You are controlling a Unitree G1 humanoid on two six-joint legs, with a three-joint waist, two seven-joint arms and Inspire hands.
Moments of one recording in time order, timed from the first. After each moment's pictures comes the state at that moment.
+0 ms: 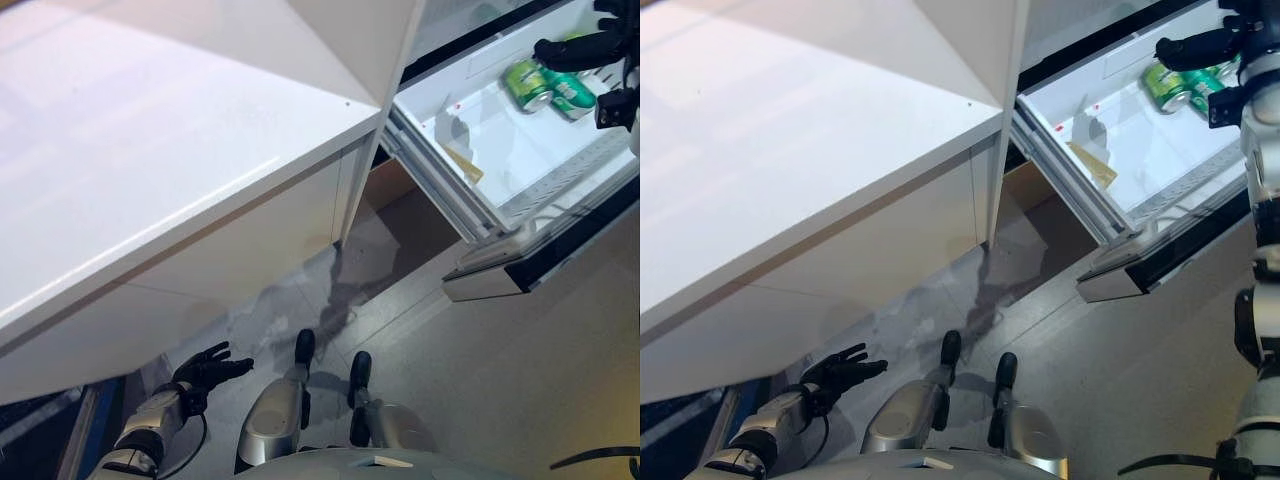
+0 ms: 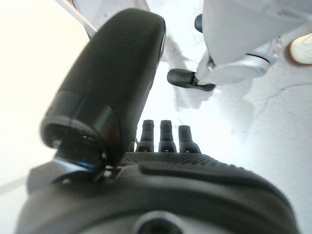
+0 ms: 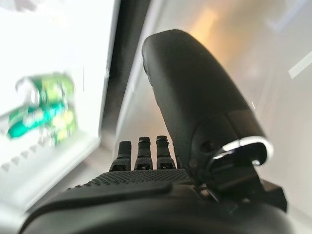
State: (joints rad) left arm -0.04 0.38 -0.11 1.00 -0.47 0.08 -0.17; right arm -0.89 -1.00 0.10 0.48 0.28 0.17 -0.12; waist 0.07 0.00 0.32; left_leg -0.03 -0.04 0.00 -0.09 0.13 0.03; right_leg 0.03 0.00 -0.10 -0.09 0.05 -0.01
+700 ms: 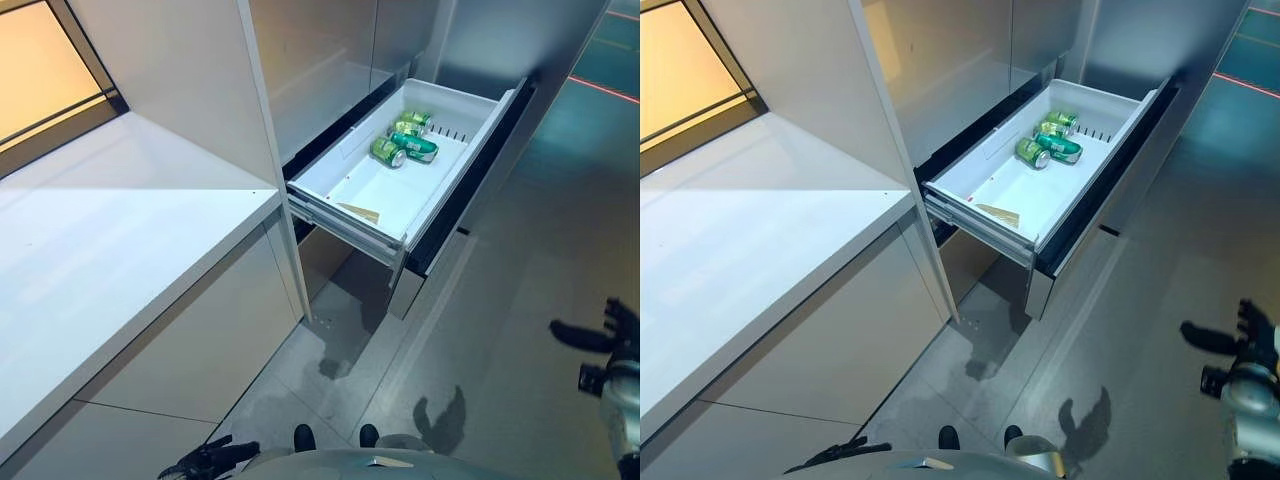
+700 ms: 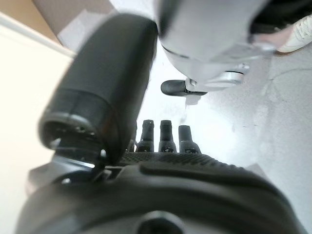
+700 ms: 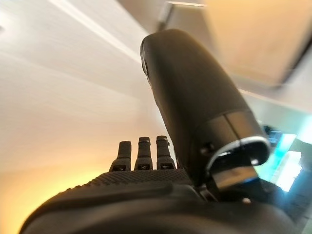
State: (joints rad) left arm 0.13 0.28 -0.01 1.08 -0.39 0.18 -0.13; right arm 0.16 -0.60 -0.33 0.46 0.24 0.19 -0.22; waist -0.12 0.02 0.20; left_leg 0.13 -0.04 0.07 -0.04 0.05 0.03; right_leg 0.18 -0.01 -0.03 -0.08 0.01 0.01
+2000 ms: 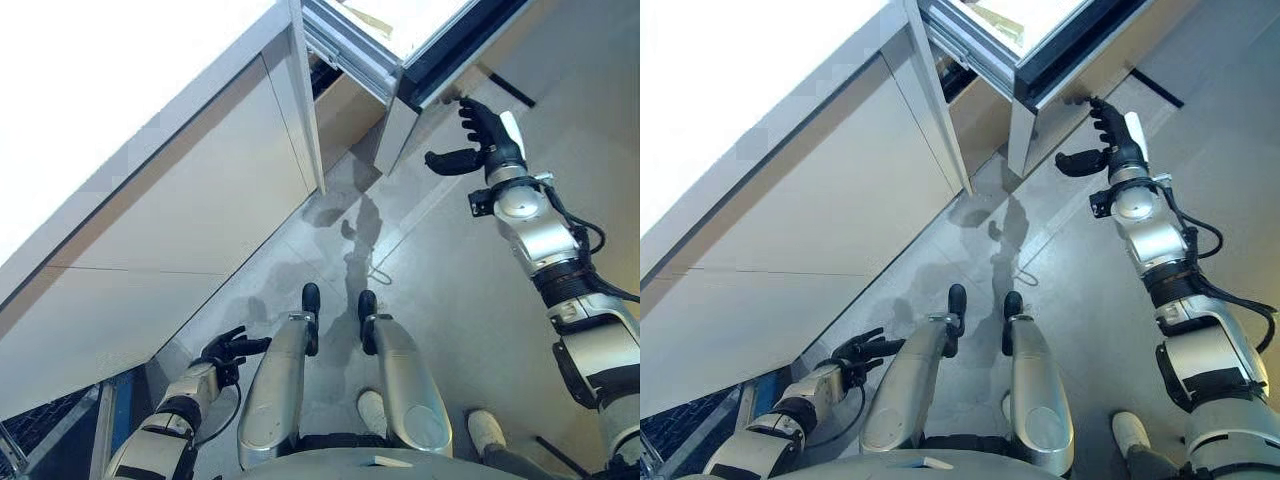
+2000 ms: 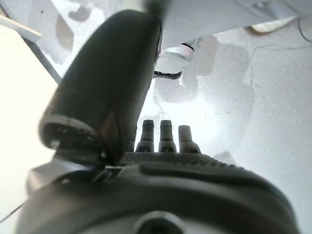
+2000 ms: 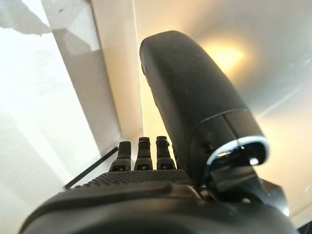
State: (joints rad) left arm -0.25 0.28 -0.13 1.09 -0.48 0.13 0.02; right arm -0.79 -0.68 0.37 0.56 0.25 0.12 -0.19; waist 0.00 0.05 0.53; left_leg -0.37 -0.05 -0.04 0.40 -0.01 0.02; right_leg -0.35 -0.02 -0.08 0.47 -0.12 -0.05
